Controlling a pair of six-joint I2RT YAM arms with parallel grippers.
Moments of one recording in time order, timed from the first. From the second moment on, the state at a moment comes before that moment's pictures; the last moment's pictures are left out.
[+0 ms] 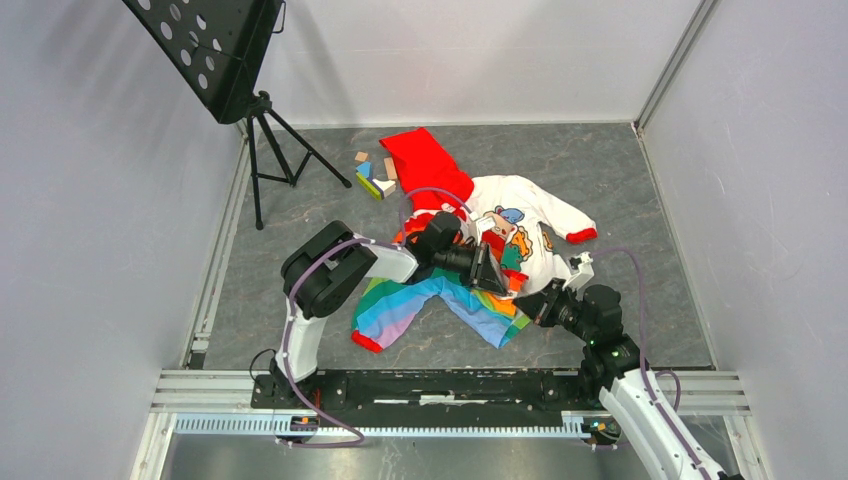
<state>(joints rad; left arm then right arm) -0.82 2.06 1.05 0.55 0.83 -0.82 0.27 0.36 0.02 -0.08 -0.41 0.66</state>
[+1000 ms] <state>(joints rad) -0.81 2.00 1.04 0.43 0.76 -0.71 0.27 0.46 0.02 0.02 -0.52 0.59</state>
